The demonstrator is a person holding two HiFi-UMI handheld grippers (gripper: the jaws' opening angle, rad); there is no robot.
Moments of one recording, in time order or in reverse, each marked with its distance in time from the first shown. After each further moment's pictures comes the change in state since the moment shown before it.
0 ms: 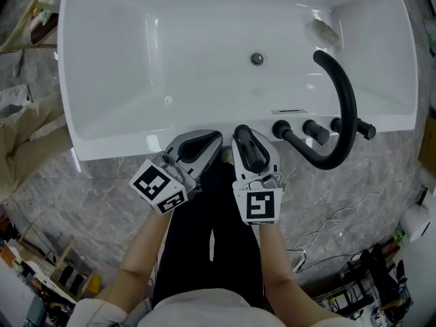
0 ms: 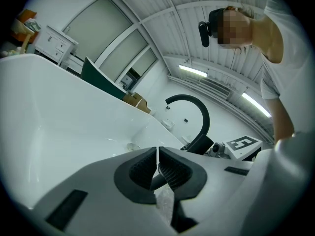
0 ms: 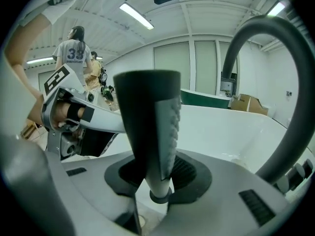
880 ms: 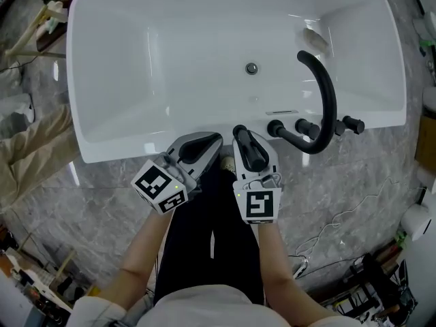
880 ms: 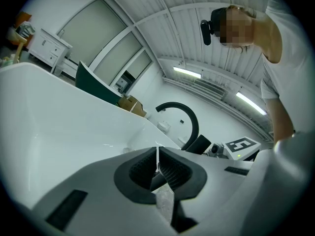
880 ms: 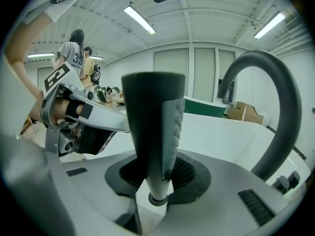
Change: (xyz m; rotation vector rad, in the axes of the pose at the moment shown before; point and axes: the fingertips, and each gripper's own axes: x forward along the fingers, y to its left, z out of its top) left arm -0.012 -0.027 0.026 0.064 -0.015 -0.036; right arm -0.024 -0.002 0.029 -0.035 -0.058 -0.057
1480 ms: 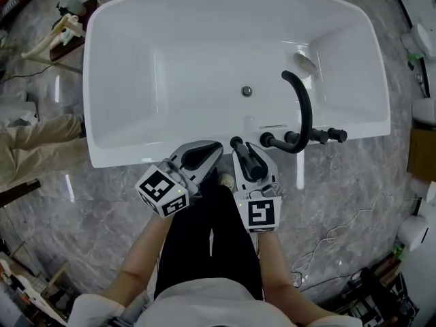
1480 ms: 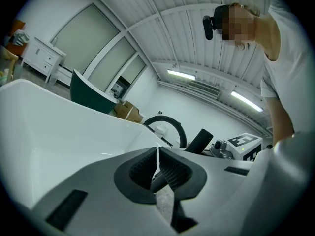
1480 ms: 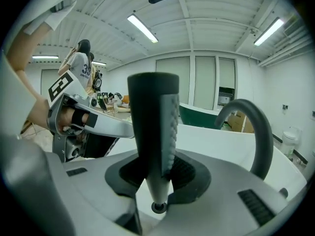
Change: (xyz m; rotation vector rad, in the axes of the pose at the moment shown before) left arm -0.022 -0.034 0.046 0.063 -0.037 -0.013; right arm -0.039 0.007 0.061 -0.015 -0.079 0.004
